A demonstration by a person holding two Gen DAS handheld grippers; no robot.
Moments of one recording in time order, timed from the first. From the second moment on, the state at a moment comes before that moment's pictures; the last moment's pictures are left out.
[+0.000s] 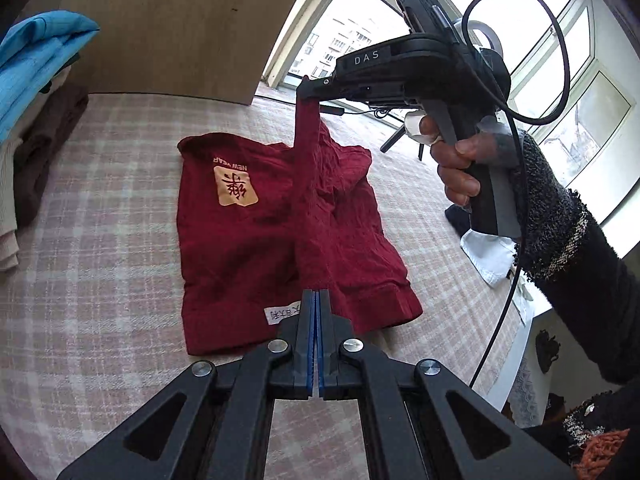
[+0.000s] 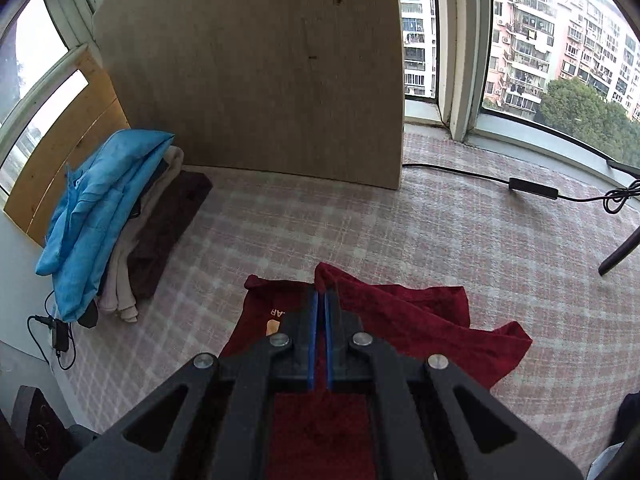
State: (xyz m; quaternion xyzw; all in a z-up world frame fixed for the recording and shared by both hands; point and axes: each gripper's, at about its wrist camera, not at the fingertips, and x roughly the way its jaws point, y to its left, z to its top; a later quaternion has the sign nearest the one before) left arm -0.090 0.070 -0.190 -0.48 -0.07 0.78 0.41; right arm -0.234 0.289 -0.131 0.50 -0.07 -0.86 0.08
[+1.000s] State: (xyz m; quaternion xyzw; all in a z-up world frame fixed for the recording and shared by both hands) left arm -0.149 0.083 -0.240 -0.53 -0.03 0.74 0.42; right arm -0.269 0.164 -0.198 0.56 0.34 -0.73 0.22
